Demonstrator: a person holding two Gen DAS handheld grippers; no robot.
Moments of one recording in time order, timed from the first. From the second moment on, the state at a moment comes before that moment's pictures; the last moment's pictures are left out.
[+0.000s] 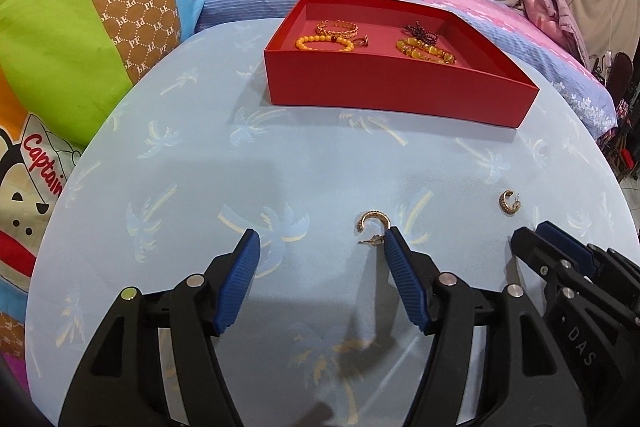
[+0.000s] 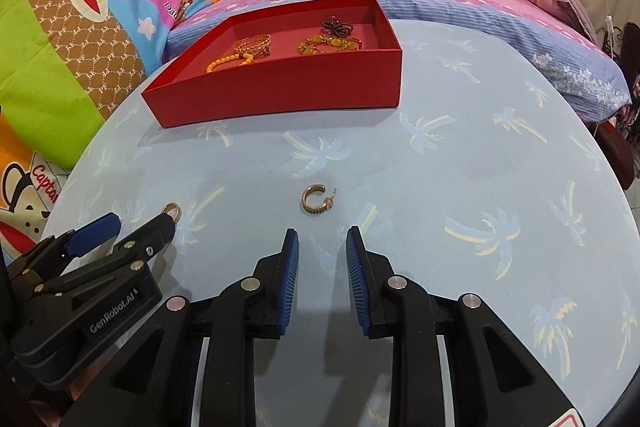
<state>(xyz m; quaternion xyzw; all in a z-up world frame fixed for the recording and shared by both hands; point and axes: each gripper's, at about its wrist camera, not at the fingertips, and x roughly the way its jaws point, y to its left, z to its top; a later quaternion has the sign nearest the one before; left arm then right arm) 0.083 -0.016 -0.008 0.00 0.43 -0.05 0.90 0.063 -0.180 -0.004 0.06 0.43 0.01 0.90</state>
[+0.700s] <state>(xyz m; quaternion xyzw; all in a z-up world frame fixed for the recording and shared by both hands) 0.086 -0.020 -0.009 0.01 0.43 -0.04 0.90 0.090 -0.169 -0.004 0.03 0.44 0.00 0.90</state>
